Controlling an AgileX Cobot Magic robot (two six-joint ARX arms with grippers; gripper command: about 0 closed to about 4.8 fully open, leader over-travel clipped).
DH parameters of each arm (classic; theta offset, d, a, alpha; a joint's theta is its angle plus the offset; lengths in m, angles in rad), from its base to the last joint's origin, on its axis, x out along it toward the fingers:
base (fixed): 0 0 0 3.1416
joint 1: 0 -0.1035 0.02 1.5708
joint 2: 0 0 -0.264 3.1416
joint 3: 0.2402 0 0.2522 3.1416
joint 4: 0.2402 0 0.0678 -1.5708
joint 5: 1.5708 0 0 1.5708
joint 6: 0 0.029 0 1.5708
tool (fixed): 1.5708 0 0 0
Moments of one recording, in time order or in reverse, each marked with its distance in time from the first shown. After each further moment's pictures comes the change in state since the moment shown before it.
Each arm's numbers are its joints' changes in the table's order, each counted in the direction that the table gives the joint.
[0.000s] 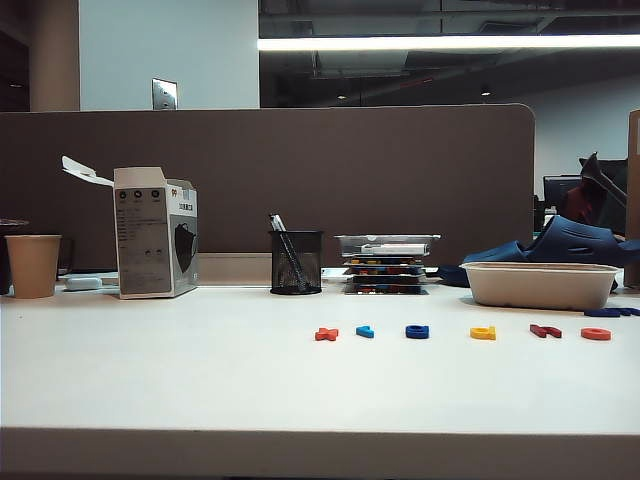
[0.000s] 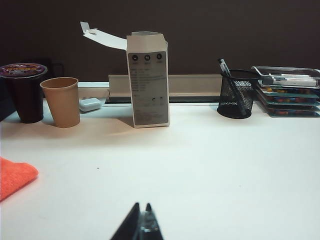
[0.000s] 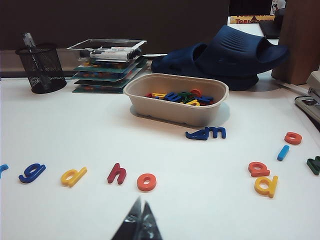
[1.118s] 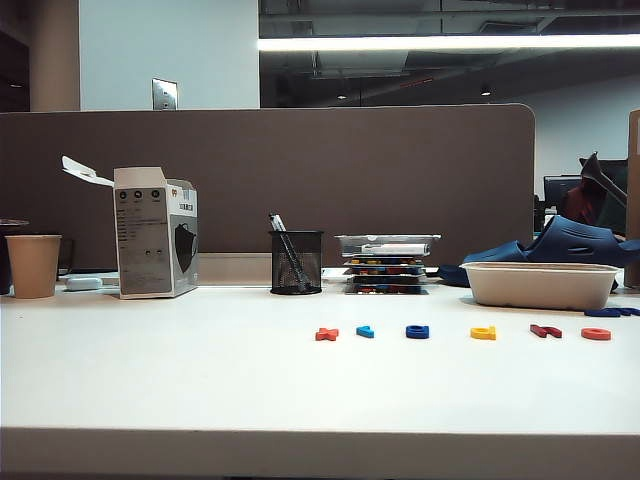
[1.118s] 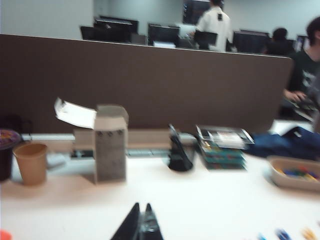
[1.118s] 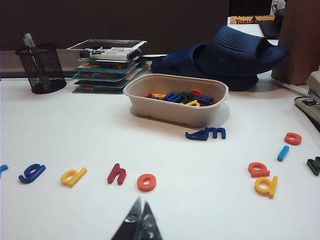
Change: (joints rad) left arm 0.000 0.035 0.576 0.461 0.146 -0.091; right arm 0.000 0.000 0.000 -0.001 0.000 0.000
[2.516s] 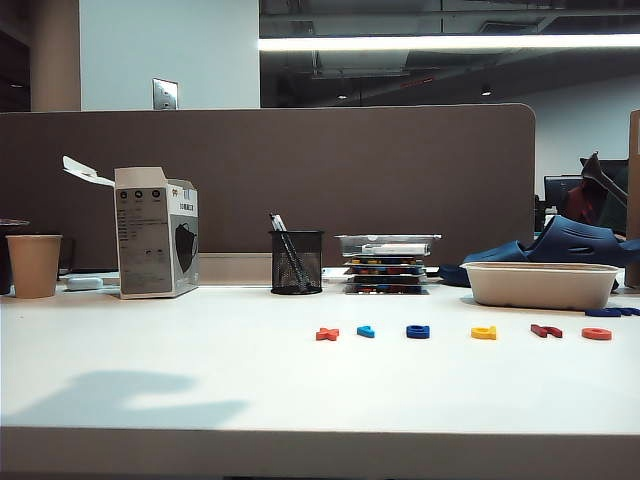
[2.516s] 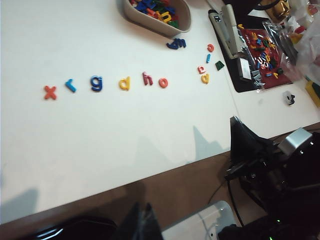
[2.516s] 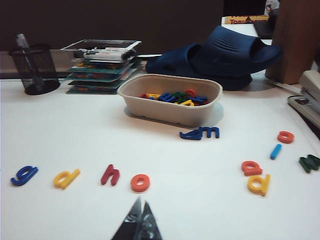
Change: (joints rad) left arm 0.991 1.138 0.955 0.555 -0.358 -0.740; right arm 0.000 0.000 0.000 0.000 0.024 0.001
